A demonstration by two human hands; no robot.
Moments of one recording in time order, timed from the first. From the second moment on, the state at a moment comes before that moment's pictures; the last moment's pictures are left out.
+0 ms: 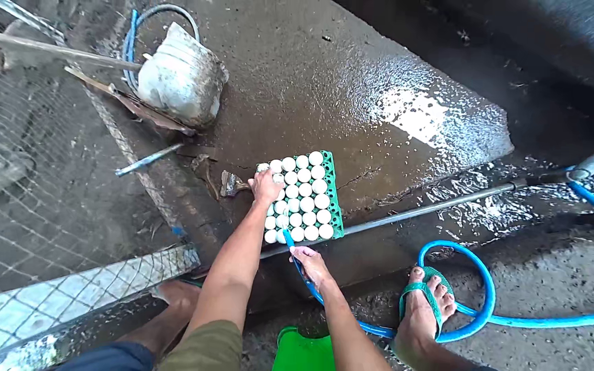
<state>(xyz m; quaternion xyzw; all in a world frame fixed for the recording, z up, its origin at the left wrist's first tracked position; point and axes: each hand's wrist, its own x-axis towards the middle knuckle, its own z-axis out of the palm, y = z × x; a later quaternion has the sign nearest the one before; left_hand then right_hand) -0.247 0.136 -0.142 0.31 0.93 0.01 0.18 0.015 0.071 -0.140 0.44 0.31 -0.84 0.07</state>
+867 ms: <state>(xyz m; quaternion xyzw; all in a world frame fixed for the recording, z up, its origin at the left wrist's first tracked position) -0.083 0.005 -0.071 0.01 0.65 0.64 0.41 0.033 0.068 -0.106 0.53 0.21 -0.82 -0.08</state>
